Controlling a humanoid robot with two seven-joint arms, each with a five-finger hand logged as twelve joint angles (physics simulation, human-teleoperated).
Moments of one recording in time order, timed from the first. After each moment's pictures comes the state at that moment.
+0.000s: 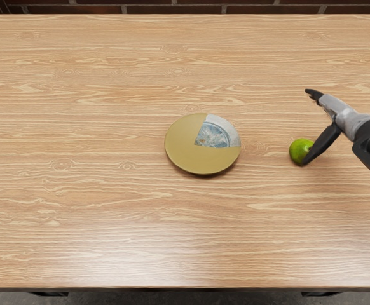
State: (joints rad) left arm -0.01 0.00 -0.04 0.00 0.10 0.18 0.61; right arm 0.65 -0.77 0.70 1.62 -1.11 -0.20 -0.61
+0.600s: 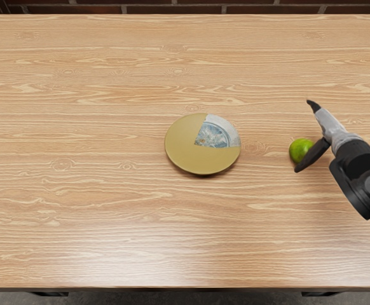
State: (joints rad) left arm -0.01 0.00 -0.04 0.00 0.10 0.18 0.61; right arm 0.60 -0.64 0.61 1.52 -1.23 -0.39 -0.61
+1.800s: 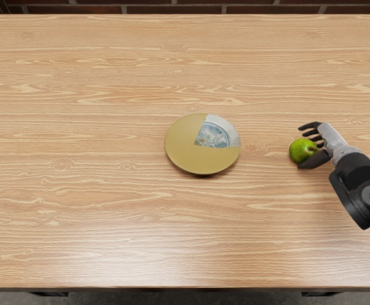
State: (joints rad) left arm -0.01 0.00 -0.04 0.00 0.10 0.18 0.61; right arm 0.55 -0.63 0.61 1.49 -1.22 -0.43 -0.61
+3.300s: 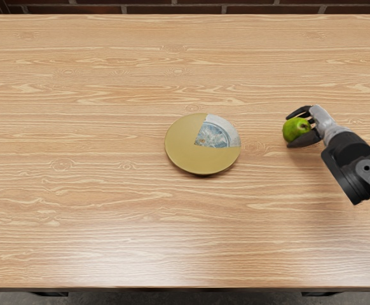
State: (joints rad) left arm -0.01 0.00 -0.04 0.00 0.10 0.18 0.61; right arm 0.67 -0.58 0.62 1.43 -1.10 -0.38 -0.61
